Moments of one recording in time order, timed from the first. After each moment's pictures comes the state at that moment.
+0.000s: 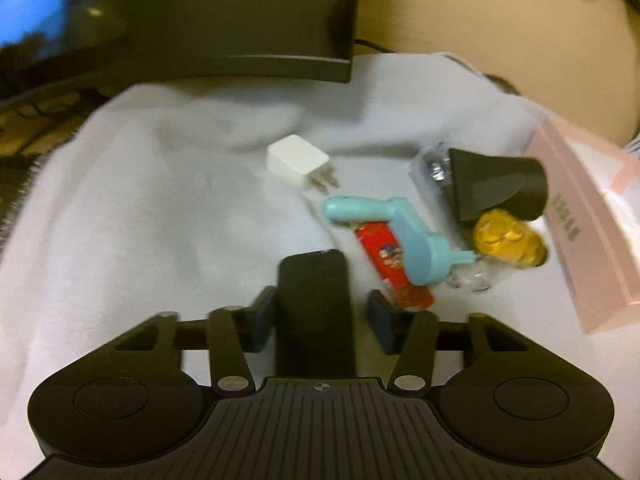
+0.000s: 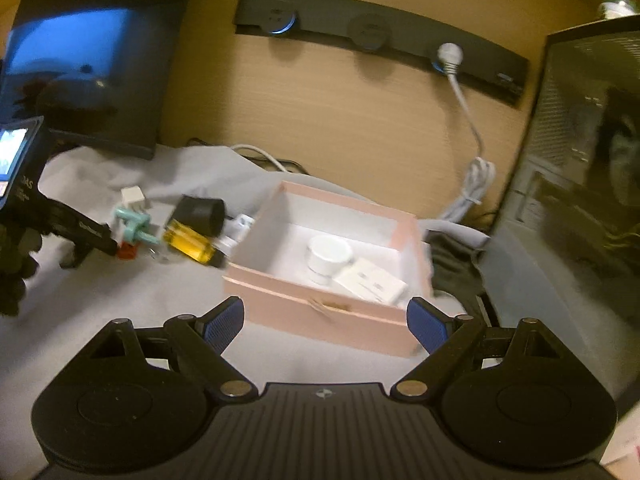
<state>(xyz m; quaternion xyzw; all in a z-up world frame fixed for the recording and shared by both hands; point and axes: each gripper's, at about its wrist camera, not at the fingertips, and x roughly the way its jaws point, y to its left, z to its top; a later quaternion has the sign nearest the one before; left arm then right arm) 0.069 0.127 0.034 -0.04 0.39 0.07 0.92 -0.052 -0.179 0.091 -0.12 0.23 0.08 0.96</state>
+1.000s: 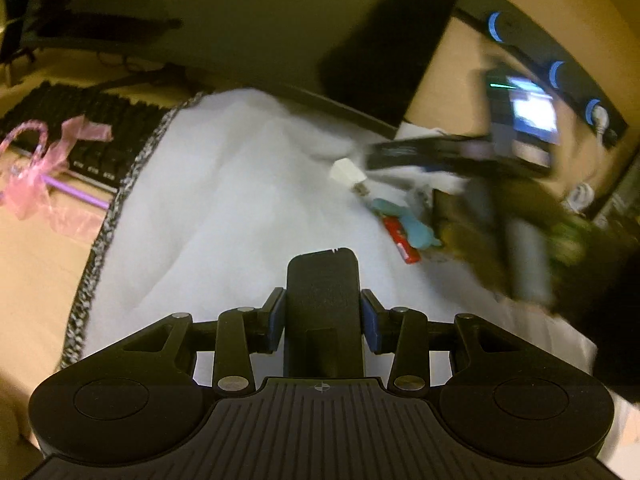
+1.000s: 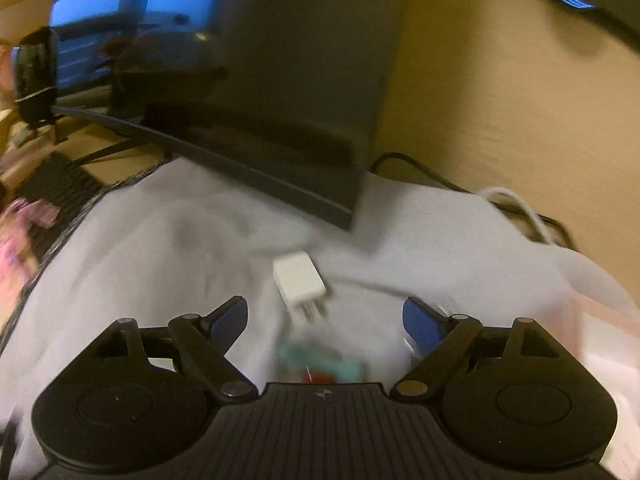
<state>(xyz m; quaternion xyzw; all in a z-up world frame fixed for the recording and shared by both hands) -0.086 0.236 0.100 -0.18 0.34 -0.01 0.92 0.150 0.116 0.080 -0.13 0.34 0.24 0.90</state>
